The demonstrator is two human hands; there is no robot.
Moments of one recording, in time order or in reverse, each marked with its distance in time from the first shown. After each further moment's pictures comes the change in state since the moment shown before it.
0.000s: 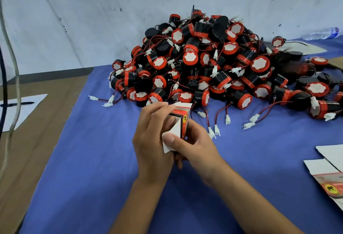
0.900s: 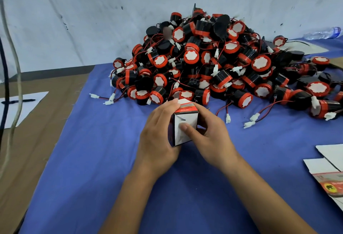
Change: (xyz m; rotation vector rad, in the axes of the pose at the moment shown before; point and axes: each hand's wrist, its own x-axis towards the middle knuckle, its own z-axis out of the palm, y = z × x) left_hand 0.000 -0.023 0.001 0.022 -0.422 -0.063; right_hand 0.015 0.006 -0.039 -0.529 0.173 -0.204
